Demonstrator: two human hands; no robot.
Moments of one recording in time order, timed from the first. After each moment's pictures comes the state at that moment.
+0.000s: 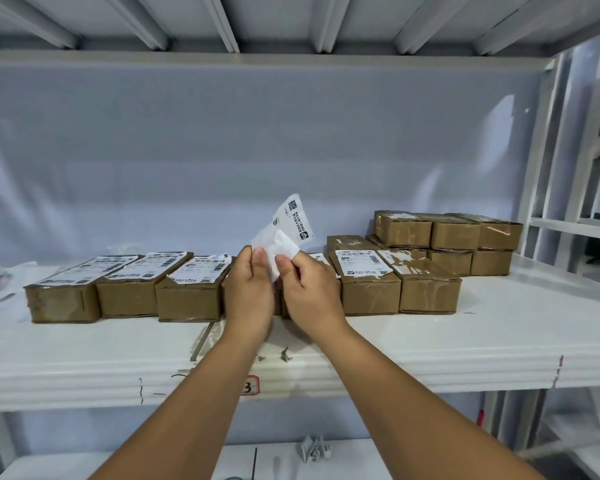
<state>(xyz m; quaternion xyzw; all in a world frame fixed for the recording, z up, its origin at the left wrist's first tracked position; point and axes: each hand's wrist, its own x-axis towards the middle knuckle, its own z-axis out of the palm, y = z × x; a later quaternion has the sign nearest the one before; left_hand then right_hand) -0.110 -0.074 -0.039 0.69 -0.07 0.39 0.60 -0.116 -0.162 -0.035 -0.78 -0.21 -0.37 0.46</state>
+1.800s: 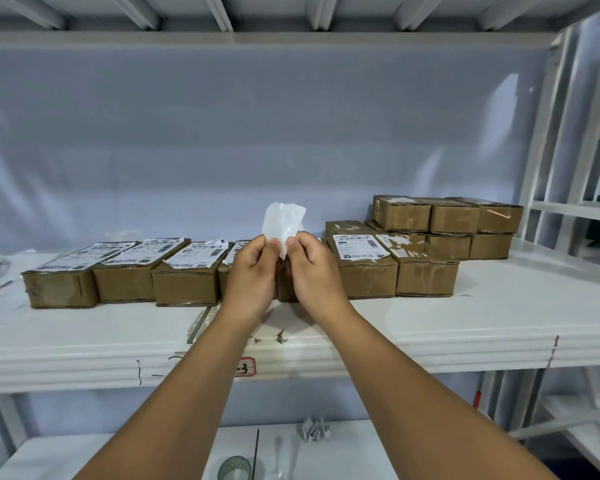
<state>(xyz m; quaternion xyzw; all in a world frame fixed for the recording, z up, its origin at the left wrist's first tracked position) -0.112 -0.076 -0.040 0.68 -0.17 0.27 0.66 -0.114 -0.167 -0.035 -0.76 -0.17 -0.30 0.56</state>
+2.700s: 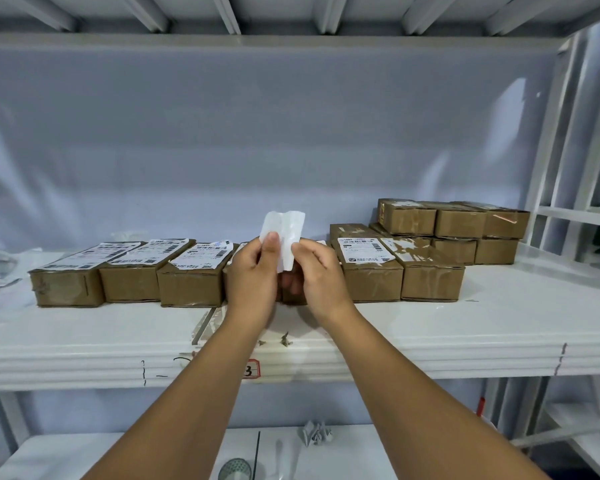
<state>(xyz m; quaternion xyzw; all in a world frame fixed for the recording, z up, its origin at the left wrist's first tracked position) -0.114 -0.076 -0.042 0.68 -0.13 0.34 0.64 -0.115 -0.166 -0.040 -0.67 -0.25 -0.24 0.66</state>
